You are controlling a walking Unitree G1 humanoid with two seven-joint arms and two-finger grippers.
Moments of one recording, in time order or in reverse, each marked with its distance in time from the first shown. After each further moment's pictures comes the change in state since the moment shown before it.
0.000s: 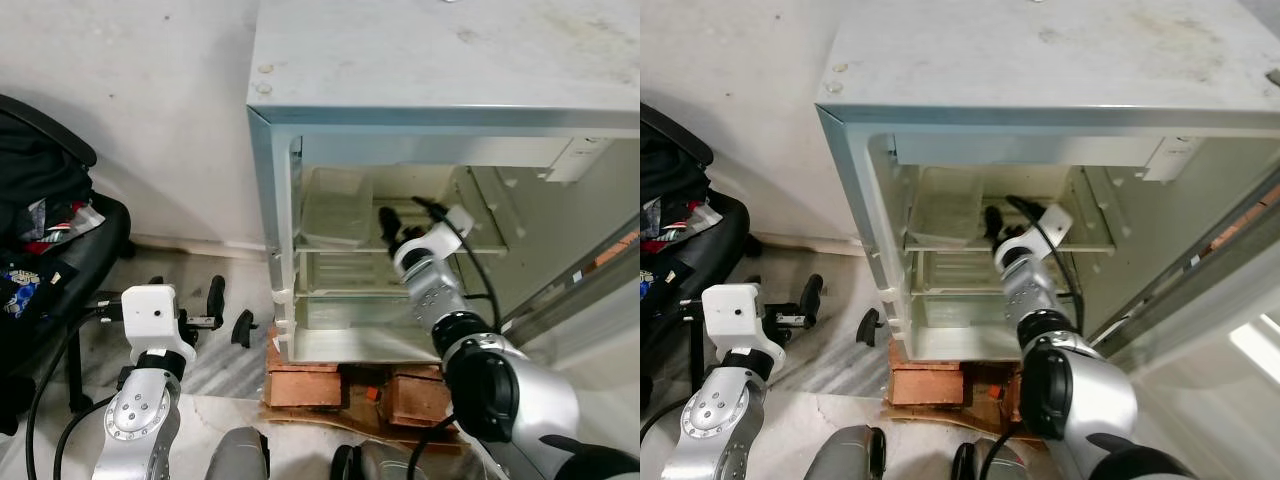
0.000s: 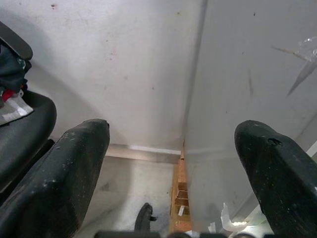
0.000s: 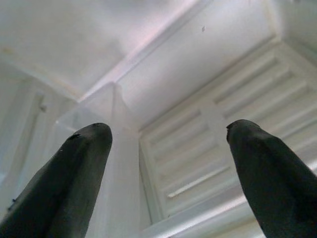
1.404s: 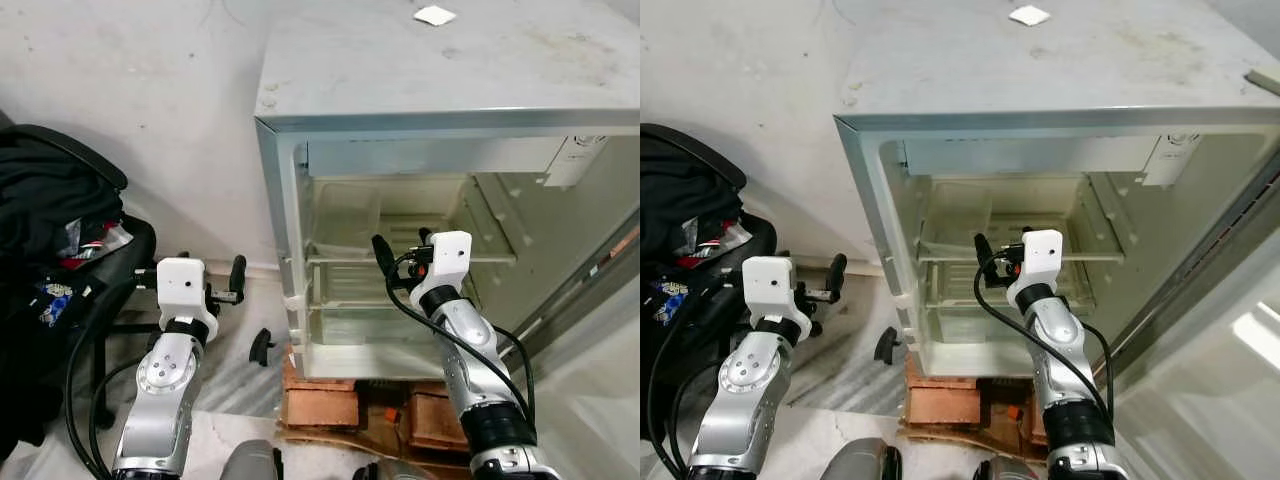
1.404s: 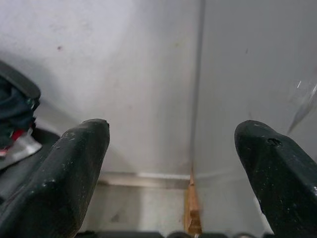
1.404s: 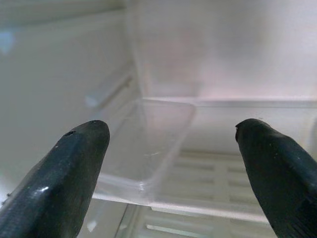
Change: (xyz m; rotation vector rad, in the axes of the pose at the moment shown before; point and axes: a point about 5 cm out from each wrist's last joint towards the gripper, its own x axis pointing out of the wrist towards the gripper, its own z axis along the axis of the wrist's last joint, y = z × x) left arm 0.037 -0.013 -0.006 0.037 -0.017 -0.052; right arm -0.070 -0.013 -0.006 -0.582 -0.151 0.242
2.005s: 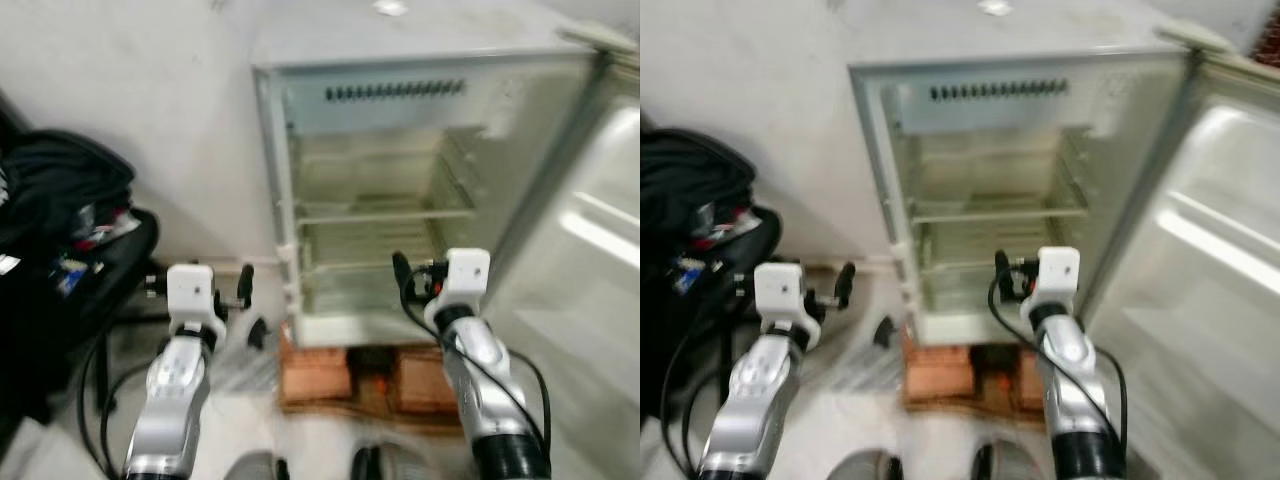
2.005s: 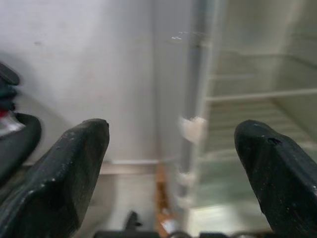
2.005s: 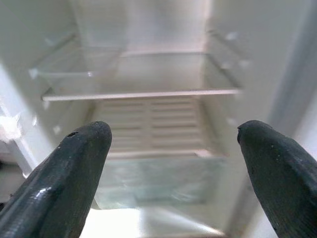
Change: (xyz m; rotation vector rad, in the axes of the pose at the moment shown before) left arm 0.007 -0.008 0.002 -0.013 -0.011 -0.020; right arm -0.017 -0.011 -0.012 -0.072 0.121 -0.160
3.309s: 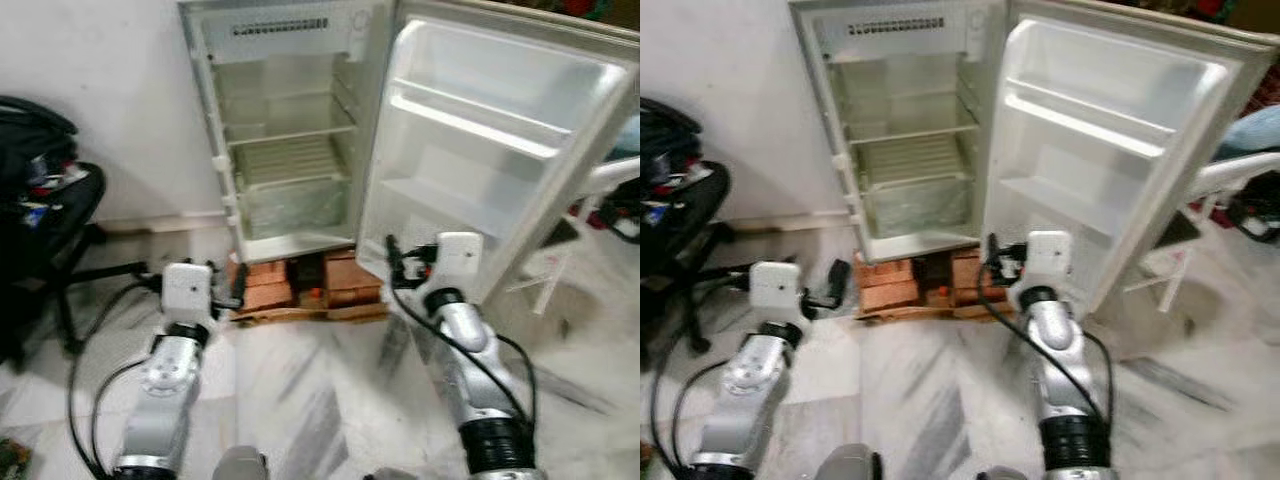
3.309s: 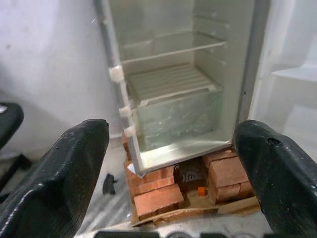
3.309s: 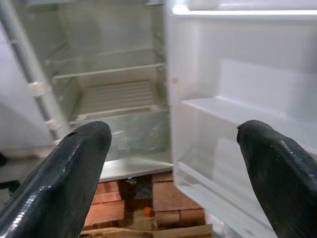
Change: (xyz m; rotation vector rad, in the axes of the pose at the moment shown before) left arm -0.002 0.006 -0.005 0.061 0.018 0.001; right arm 0.010 0.022 0.019 0.022 -0.057 0.063
